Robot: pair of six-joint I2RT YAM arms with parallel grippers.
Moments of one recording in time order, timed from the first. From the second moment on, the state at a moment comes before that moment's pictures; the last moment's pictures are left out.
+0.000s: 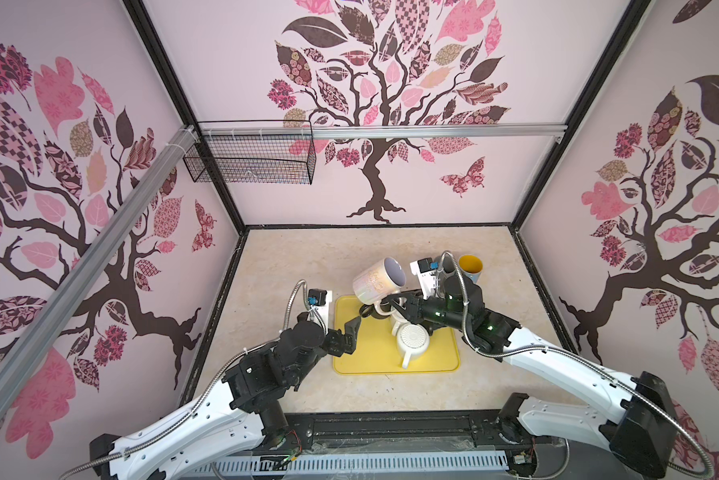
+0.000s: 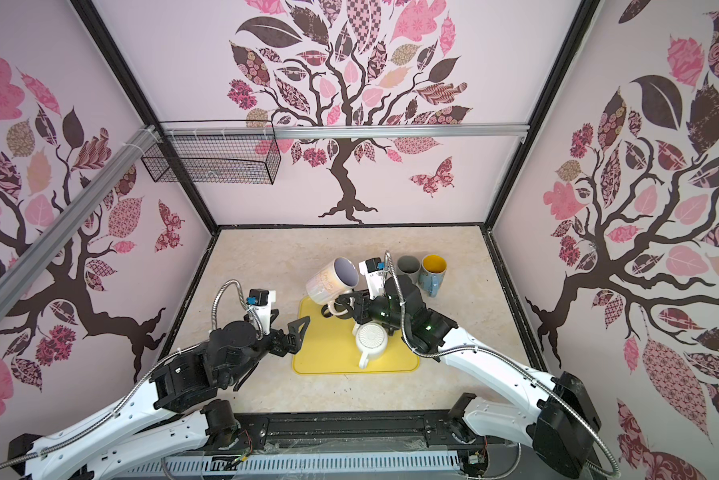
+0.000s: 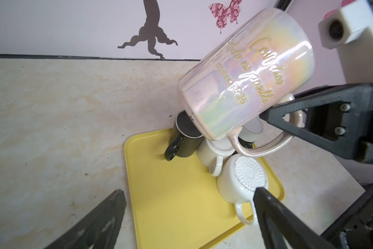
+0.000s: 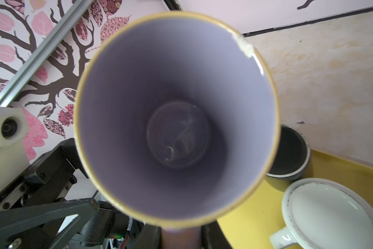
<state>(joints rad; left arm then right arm) -1.02 0.72 0.75 -0.51 -0.49 -0.47 0.76 1.14 0.83 0.02 -0.23 0.58</state>
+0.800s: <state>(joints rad) -0.77 1.00 0.87 -0.56 -0.30 -0.50 0.68 1.46 1.24 -0.33 0.13 0.32</state>
